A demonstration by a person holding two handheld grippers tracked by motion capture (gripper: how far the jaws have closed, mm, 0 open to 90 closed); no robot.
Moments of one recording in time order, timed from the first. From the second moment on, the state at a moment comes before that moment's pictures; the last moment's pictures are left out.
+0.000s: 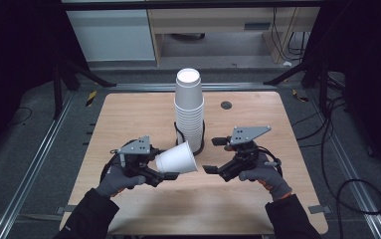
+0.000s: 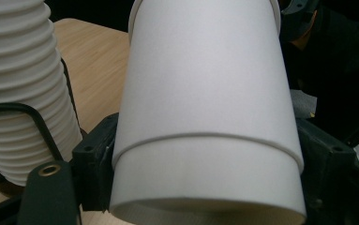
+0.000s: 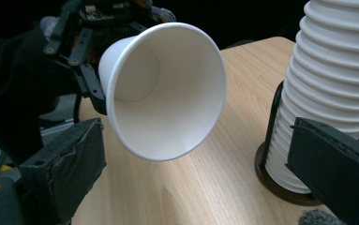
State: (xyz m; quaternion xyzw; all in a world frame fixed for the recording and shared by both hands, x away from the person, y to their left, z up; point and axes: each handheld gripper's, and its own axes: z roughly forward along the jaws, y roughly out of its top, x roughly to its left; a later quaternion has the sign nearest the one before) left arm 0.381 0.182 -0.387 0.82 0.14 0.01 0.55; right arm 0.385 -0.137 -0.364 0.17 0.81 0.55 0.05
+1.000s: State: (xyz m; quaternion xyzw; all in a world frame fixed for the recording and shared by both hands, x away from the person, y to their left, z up) left arm 0.377 0.170 -0.386 0.81 0.12 0.01 0.57; right arm 0.379 -0.118 -0.367 0.15 0.80 0.58 0.01
